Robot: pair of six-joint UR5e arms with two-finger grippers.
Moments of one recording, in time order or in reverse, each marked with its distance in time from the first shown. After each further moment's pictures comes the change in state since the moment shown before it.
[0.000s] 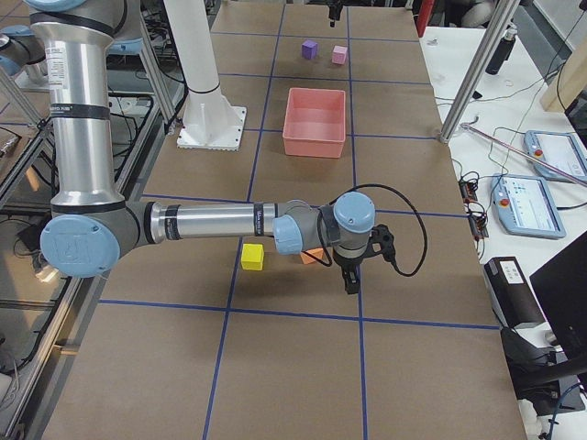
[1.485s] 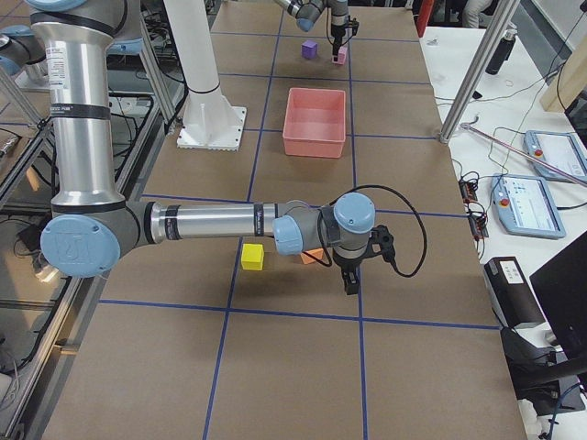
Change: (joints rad) left arm 0.223 -0.088 0.177 -0.237 0.186 -0.332; right arm -0.003 0.000 -0.003 0.000 -0.002 0.003
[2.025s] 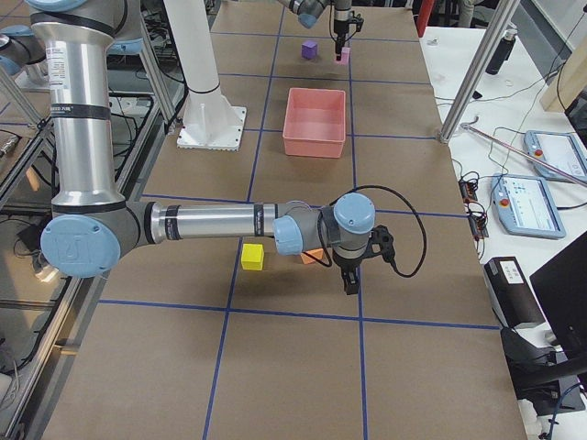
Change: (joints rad) left arm -0.001 -0.098 -0.200 0.246 -0.059 -0.057; right arm -0.005 0.000 0.000 0.000 0.001 0.001
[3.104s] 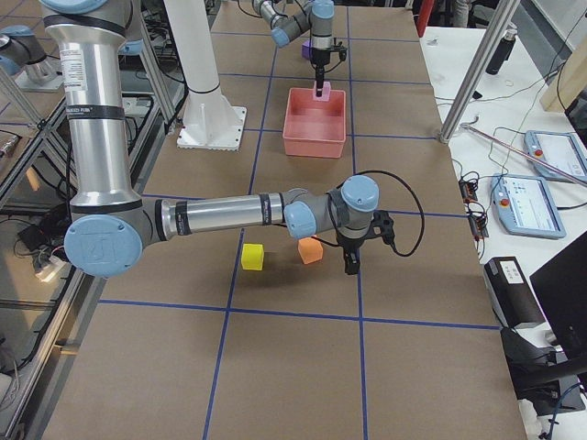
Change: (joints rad) left arm 0.403 -0.390 -0.100 0.192 0.220 -0.600; right arm -0.138 0.040 0.039 0.002 -0.041 0.168
